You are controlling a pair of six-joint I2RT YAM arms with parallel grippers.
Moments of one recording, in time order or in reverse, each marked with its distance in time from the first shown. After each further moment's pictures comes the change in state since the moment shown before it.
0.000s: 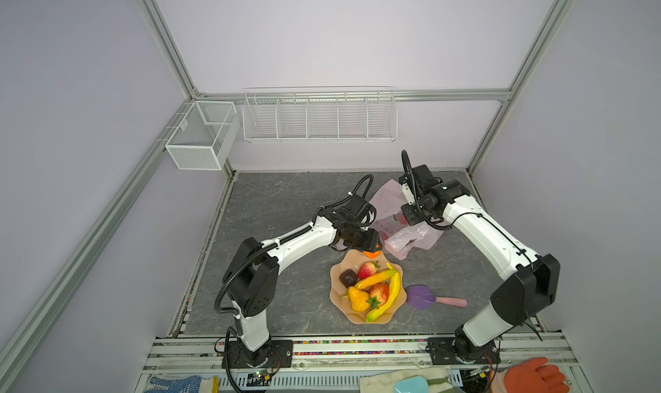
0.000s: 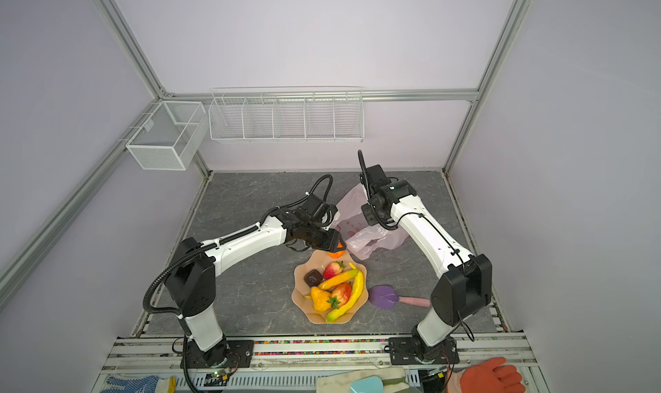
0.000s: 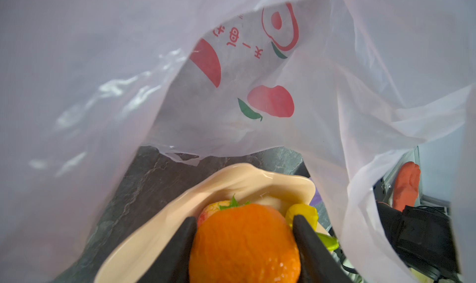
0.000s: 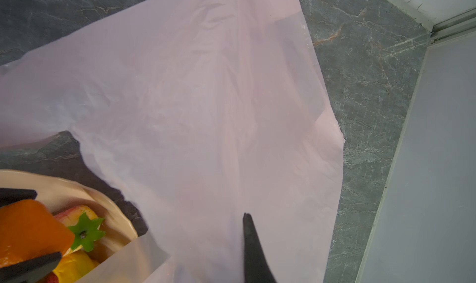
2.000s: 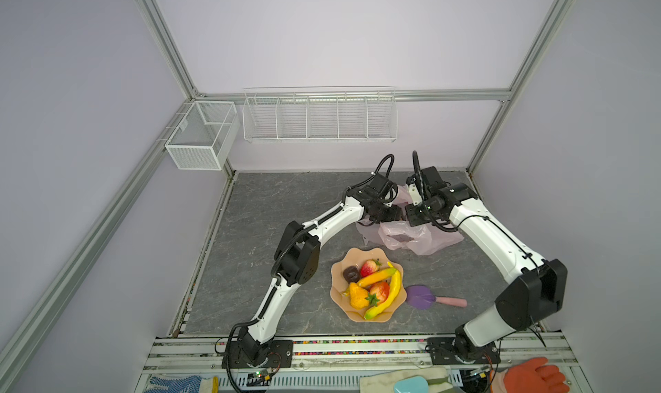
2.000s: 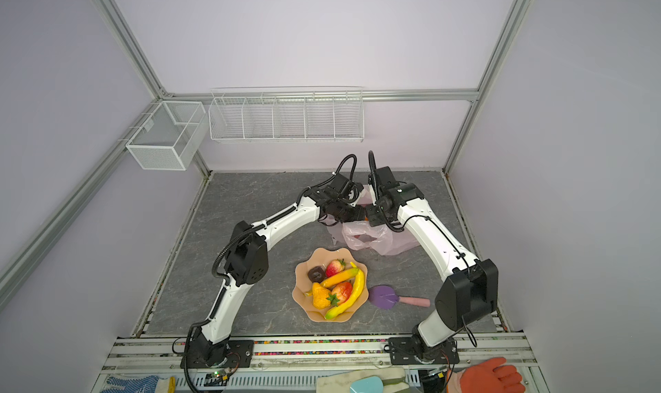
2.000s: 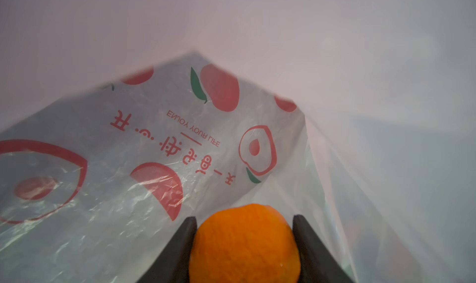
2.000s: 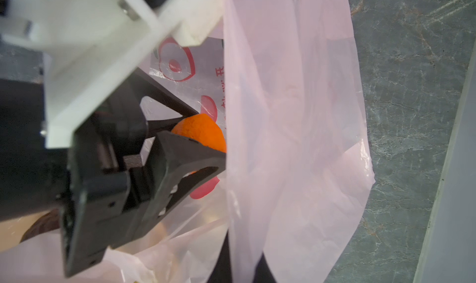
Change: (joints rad) left arm 0.018 0.499 0.664 -0.020 0.071 0.015; right arm -0.061 -0.047 -0.074 0.056 -0.141 0.110
